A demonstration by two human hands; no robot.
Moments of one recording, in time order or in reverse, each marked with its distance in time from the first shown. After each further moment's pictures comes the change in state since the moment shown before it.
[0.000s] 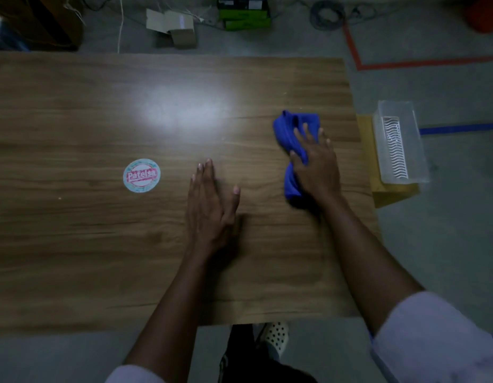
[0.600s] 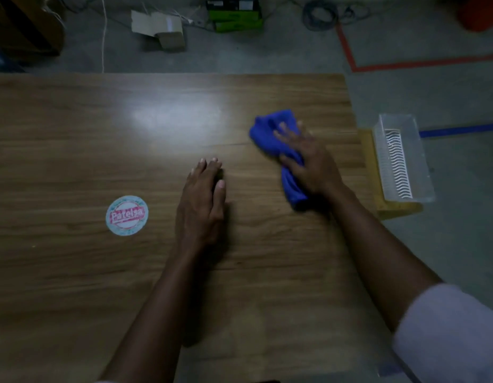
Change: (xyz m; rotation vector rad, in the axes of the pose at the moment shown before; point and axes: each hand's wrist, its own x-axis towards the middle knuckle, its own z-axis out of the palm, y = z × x) left_hand 0.088 -0.013 0.007 -0.132 -0.082 0.072; right_hand 0.083 0.015 -0.001 0.083 -0.136 -0.310
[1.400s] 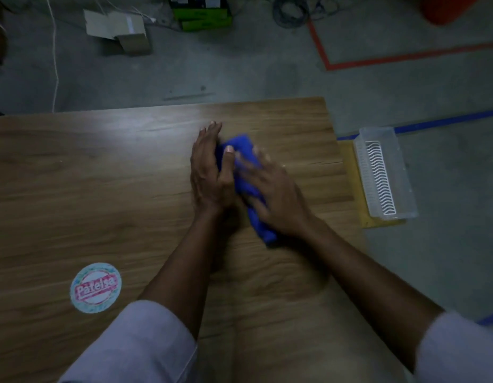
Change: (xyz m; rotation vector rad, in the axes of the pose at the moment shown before) left_hand 0.150 0.038 0.059 -0.365 0.140 -0.040; right_hand 0.035 -0.020 0.016 -0.058 0.007 -0.140
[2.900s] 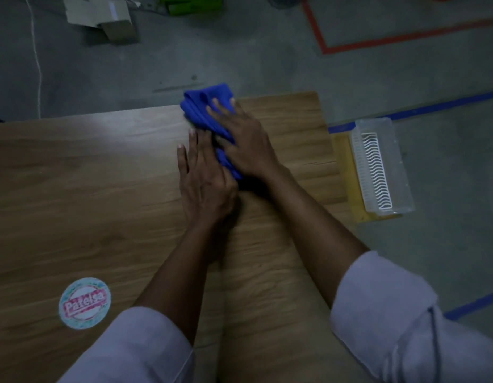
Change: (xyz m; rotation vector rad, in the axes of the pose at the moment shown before) left_hand 0.003 0.000 0.014 0.658 -0.140 0.057; right_hand 0.109 0.032 0.006 0.070 -0.006 0.162
